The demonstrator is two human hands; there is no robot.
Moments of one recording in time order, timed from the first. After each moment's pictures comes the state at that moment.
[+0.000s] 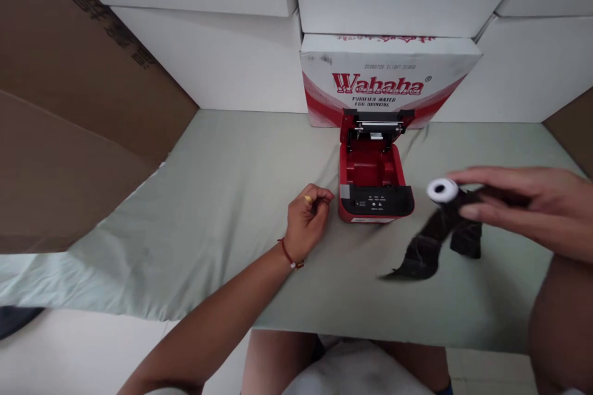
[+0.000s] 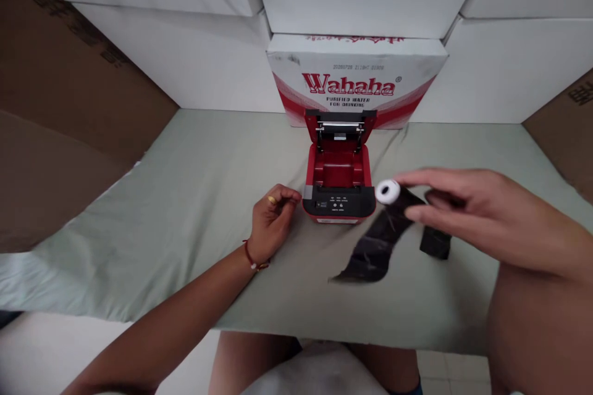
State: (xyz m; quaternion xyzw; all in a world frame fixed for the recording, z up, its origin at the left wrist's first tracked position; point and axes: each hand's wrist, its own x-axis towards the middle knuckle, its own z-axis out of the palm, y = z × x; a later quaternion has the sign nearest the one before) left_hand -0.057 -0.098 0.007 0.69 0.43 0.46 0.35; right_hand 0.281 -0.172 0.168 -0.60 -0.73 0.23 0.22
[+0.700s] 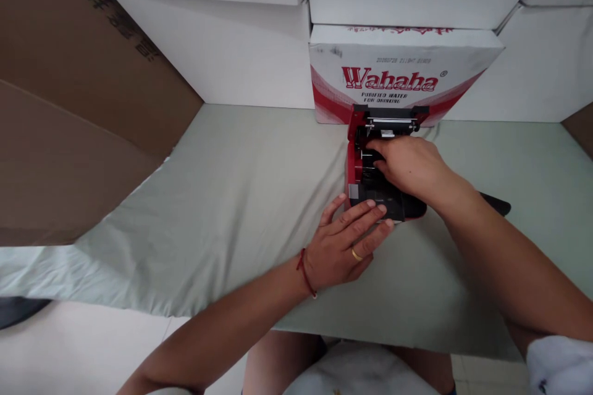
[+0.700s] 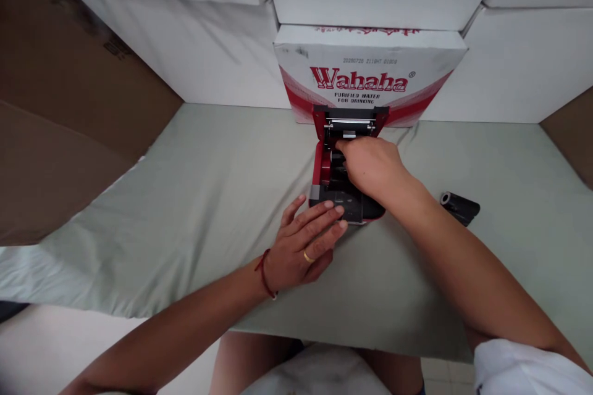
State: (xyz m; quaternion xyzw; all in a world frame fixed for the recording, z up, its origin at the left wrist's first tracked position) left_hand -0.046 -0.135 0.012 0.89 0.18 0.41 0.02; right_hand 0.171 -0.055 0.118 -0.65 -0.76 0.01 -0.06
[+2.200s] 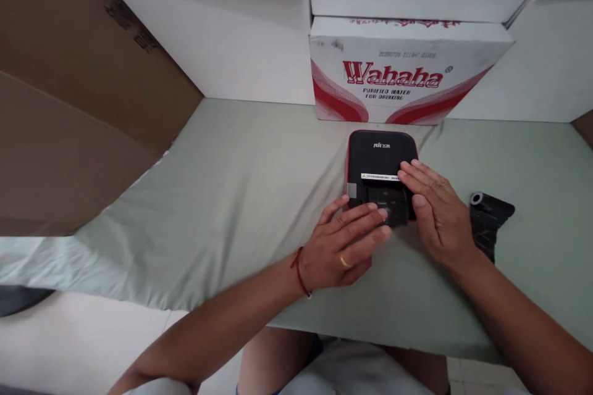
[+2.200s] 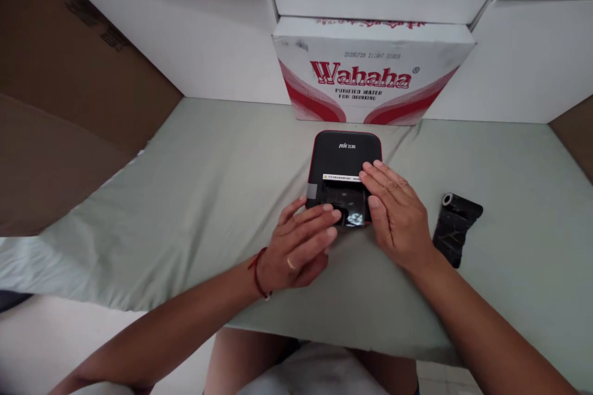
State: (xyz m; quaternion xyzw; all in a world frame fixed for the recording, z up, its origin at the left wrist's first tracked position) left_hand -0.044 -0.134 0.014 0.86 0.15 0.48 0.06; right_hand 0.212 -0.158 0.050 -0.49 -0.78 -0.01 0.38
